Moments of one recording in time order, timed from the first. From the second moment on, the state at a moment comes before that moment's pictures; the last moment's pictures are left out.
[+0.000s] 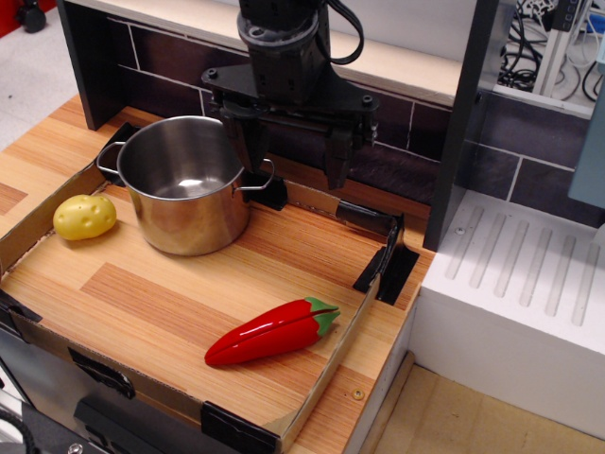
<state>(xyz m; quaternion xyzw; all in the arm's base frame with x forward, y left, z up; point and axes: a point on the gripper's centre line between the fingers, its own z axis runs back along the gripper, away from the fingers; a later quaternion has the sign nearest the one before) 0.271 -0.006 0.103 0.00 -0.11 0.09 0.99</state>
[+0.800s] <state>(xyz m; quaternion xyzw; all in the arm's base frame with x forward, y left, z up) 0.260 0.004 0.112 -0.01 -0.09 -0.10 0.99</state>
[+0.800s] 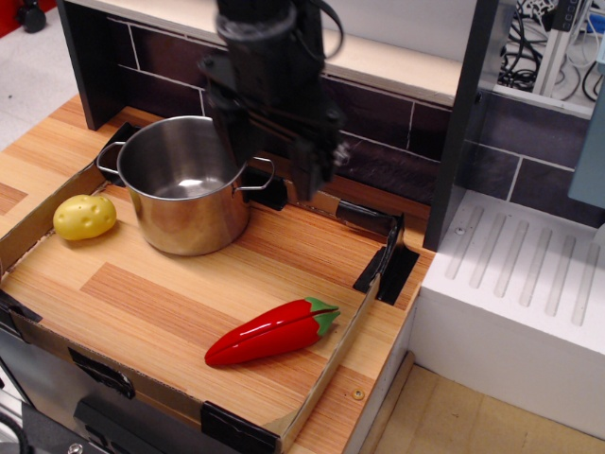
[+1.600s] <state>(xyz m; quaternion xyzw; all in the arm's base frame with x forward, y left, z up) 0.249 0.062 0.117 -0.06 -0.06 -0.21 0.97</state>
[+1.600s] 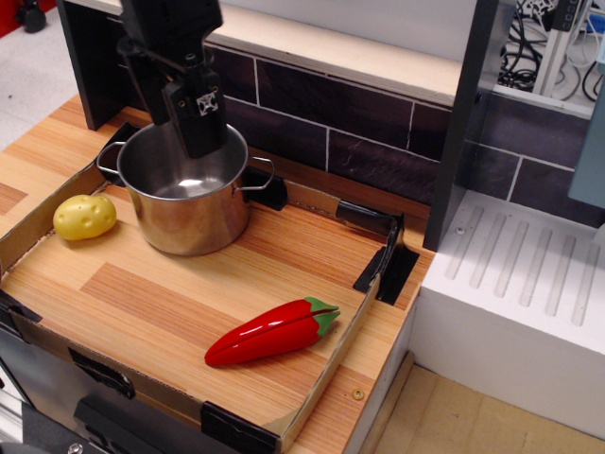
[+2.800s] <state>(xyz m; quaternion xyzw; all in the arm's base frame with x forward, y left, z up) 0.265 0.040 0.055 -0.02 -0.04 -0.17 0.98</state>
